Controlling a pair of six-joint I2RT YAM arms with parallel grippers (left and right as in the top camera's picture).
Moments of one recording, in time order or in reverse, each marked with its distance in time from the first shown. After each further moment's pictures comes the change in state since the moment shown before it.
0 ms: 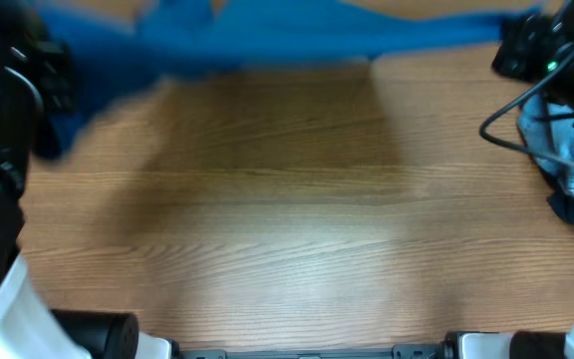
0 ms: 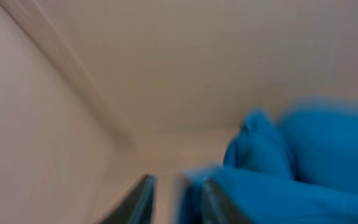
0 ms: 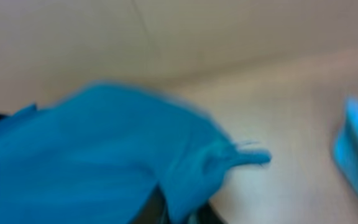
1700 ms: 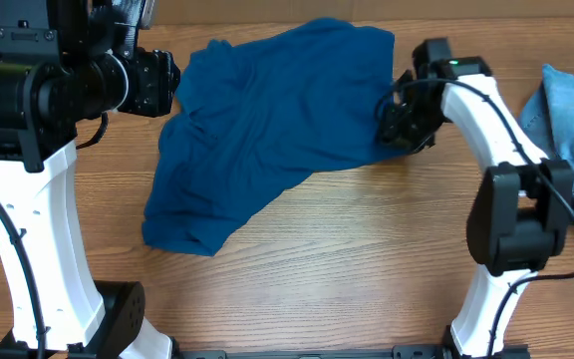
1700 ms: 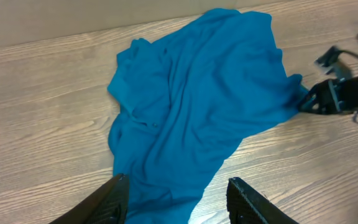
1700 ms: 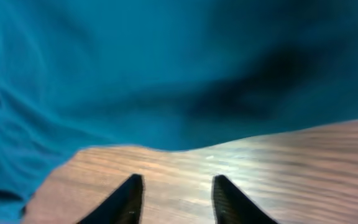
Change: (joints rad) left arm 0.000 0.111 -0.216 -0.149 0.465 -0.123; right arm 0.135 0.576 -0.377 0.047 -0.204 -0.050
